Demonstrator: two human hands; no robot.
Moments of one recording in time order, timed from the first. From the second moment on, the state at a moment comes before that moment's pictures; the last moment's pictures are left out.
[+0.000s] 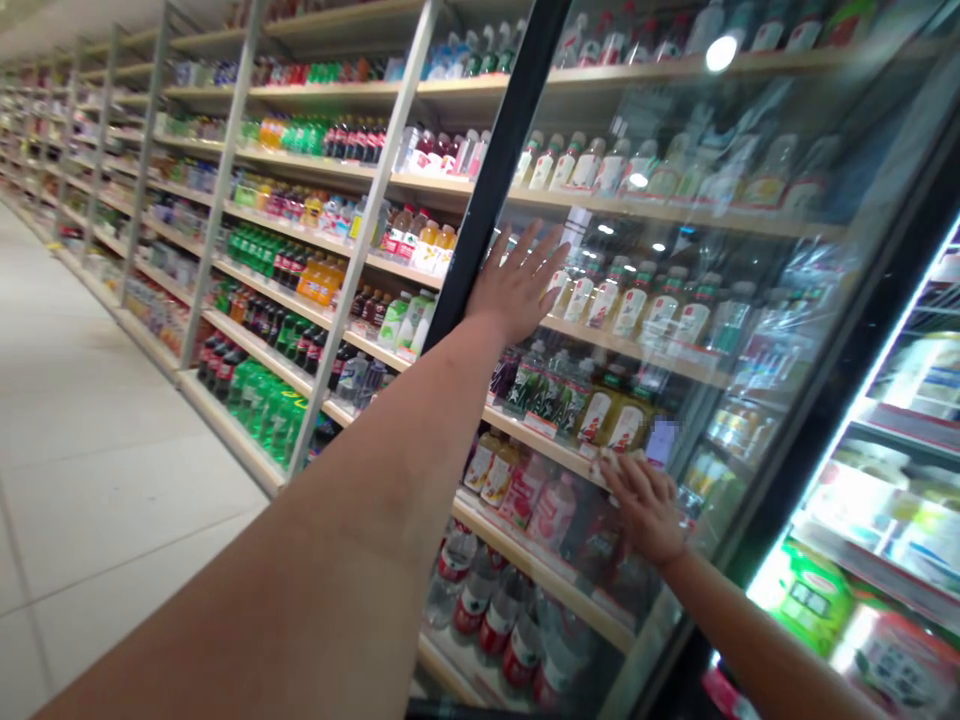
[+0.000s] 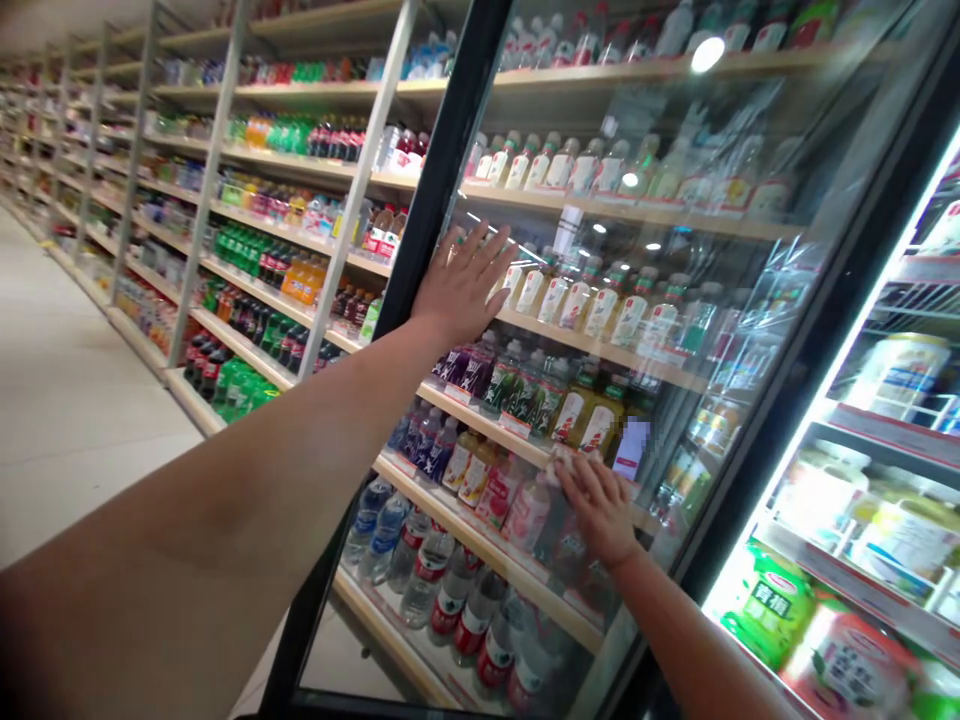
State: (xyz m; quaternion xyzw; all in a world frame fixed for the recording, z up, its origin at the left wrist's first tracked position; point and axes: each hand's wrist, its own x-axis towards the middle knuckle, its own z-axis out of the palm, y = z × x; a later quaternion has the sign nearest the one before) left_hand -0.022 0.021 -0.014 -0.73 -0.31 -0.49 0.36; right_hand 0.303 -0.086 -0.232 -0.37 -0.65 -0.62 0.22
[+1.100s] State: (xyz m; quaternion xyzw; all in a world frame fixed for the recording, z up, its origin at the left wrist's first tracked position) left_hand -0.023 0.014 -0.014 -0.78 -0.27 -0.51 0.26; right_hand 0.208 -0.032 -0.059 -0.43 -0.57 -0.53 0.46
